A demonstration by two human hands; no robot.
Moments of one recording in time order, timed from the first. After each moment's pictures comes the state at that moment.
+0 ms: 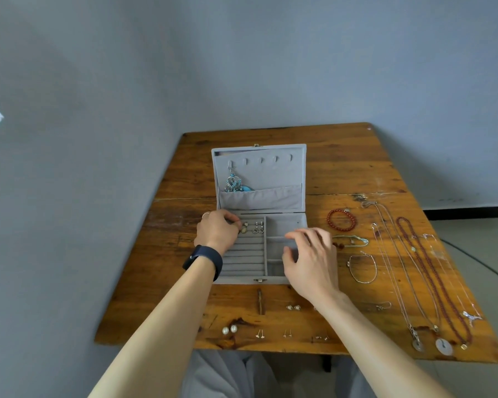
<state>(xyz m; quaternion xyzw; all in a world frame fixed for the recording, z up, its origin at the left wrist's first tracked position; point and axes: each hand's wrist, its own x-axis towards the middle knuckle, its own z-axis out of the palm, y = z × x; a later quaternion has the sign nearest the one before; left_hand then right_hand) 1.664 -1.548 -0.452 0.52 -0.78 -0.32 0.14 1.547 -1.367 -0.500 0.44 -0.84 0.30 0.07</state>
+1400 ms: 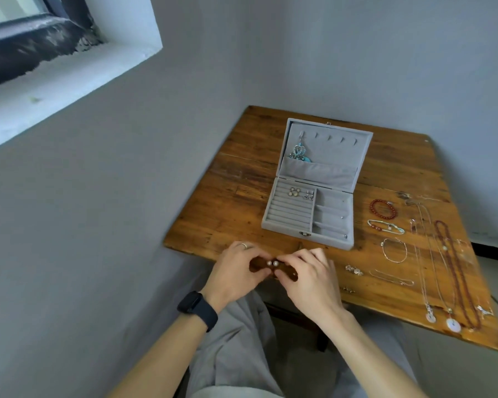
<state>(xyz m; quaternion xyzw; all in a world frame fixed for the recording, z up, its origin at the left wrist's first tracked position) 1.830 -1.408 -0.480 0.37 -0.88 -0.26 0.15 1.667 -1.304 -0.487 0.60 -0.77 0.21 -0.02</state>
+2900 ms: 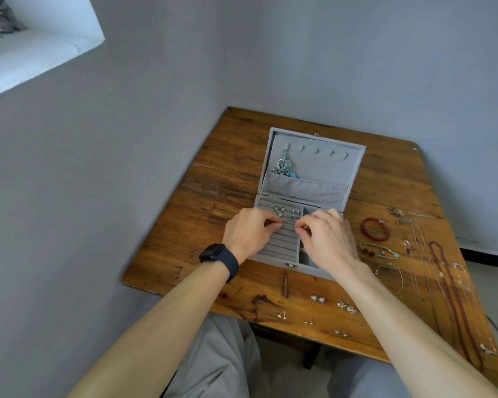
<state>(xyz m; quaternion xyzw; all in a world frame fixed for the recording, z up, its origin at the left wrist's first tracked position) 1.712 -1.507 -0.445 0.40 -0.86 -0.25 0.16 1.559 -1.403 -0.443 0.60 -0.78 0.16 0.05</state>
